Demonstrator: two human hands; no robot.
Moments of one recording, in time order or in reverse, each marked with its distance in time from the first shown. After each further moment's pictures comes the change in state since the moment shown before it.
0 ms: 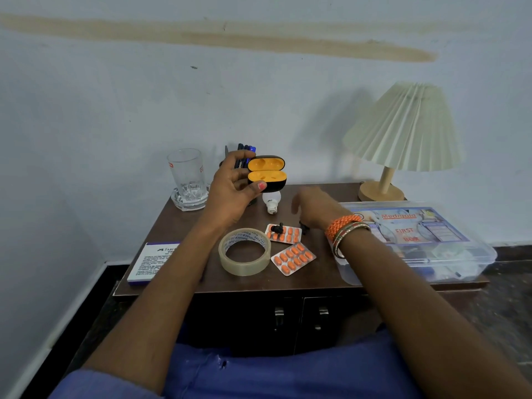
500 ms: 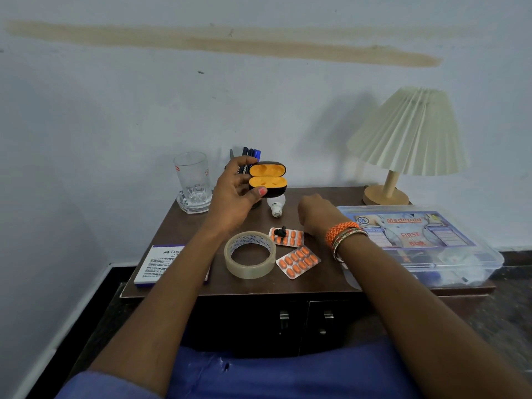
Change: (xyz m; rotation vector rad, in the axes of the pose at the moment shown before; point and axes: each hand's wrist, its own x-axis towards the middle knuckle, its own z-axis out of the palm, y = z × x) left_hand -0.003 -0.001 -0.005 0.039 0.005 -0.019; right_hand 0.003 -0.001 0.010 -0.080 -0.015 0.010
